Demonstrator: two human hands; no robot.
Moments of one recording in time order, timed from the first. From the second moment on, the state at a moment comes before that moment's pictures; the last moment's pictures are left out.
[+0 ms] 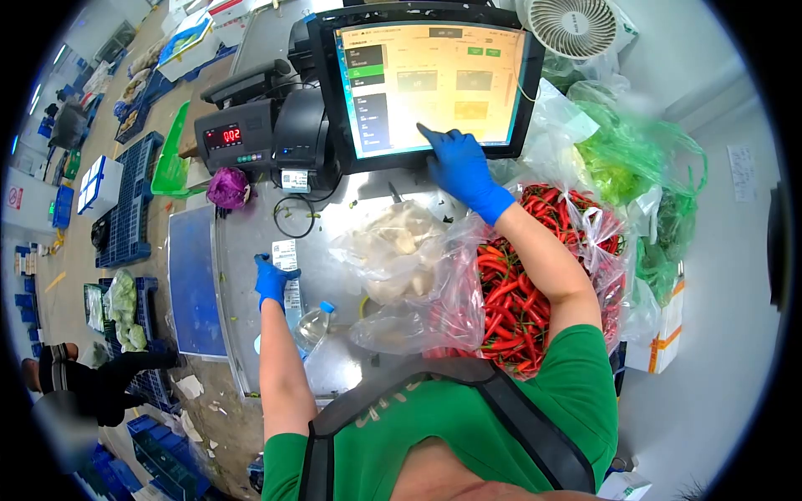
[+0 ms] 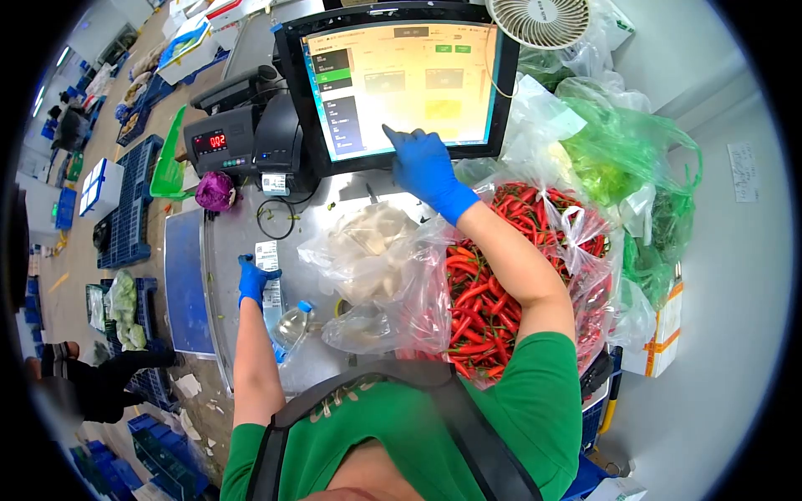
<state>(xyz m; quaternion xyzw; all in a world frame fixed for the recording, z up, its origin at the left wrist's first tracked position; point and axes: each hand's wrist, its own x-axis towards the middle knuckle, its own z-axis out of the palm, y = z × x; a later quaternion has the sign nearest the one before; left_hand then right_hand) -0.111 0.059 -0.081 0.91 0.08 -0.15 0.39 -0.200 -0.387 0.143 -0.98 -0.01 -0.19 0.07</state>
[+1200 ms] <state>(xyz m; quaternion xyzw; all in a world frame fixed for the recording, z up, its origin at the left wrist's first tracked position) -0.115 0.049 -0.056 0.88 0.10 -0.19 0.43 -0.159 -0.426 0.145 -0.95 0.06 -0.29 0.06</state>
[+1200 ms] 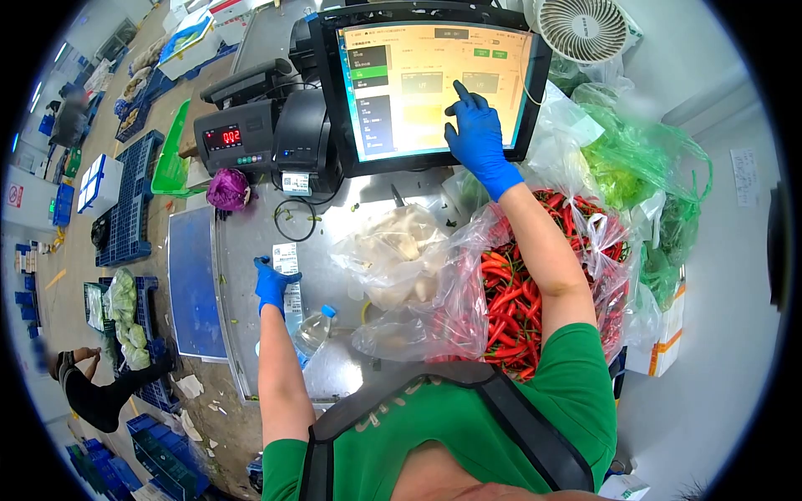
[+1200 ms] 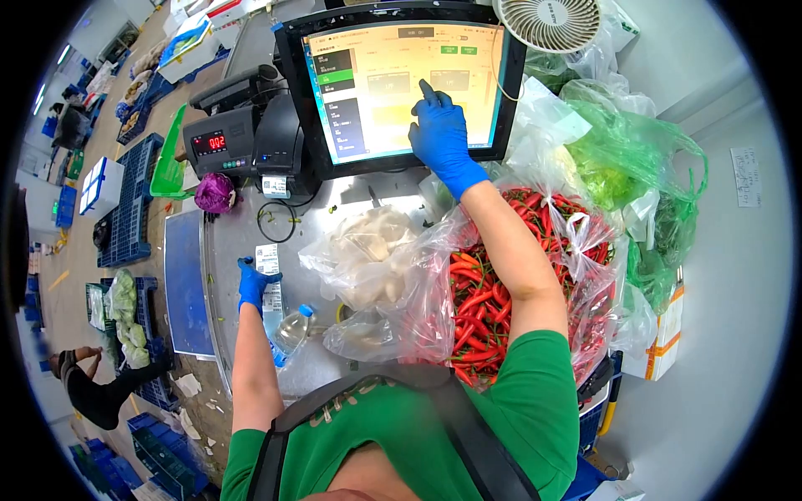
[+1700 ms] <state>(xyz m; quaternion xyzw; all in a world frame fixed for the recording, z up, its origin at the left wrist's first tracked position) -0.119 0.042 -0.041 0.87 0.10 -0.18 0.44 -0.148 -0.403 0.143 -0.96 0.01 -0.28 0.07</state>
